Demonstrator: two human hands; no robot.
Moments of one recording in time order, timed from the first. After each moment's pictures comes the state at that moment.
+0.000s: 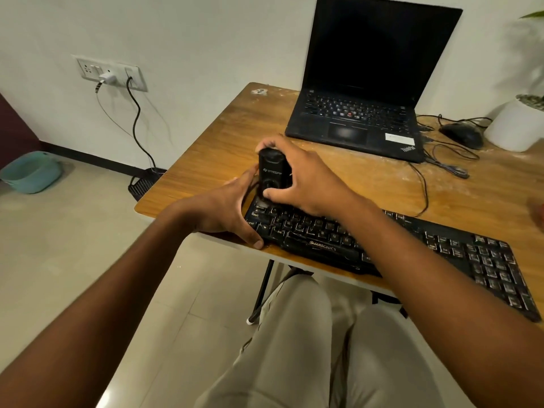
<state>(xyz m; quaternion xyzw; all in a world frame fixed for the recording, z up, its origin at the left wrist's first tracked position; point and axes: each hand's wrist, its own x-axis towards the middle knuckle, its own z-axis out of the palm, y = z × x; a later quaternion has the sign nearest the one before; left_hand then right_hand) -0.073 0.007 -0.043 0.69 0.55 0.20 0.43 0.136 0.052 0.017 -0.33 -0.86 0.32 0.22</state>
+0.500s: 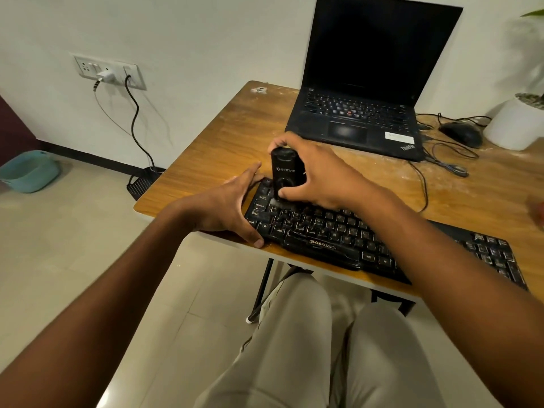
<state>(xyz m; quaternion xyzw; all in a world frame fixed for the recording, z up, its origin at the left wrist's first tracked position) -0.075 0.009 -0.046 0.68 0.57 0.18 0.42 0.153 0.063 0.027 -0.36 -0.88 0.28 0.17</state>
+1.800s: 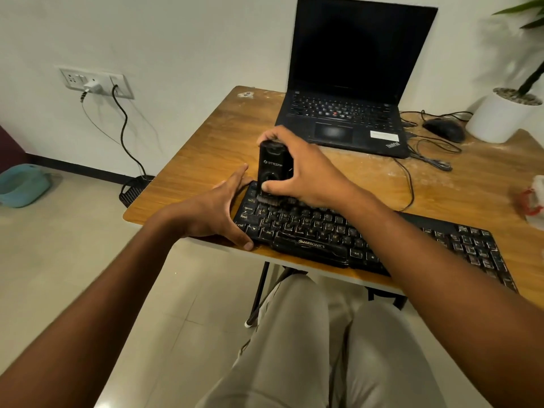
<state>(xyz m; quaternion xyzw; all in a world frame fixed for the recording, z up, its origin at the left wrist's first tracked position) -0.074 0.006 -0.044 0.66 0.58 0.18 0.44 0.157 0.056 0.030 -0.34 -0.85 0.31 0.25</state>
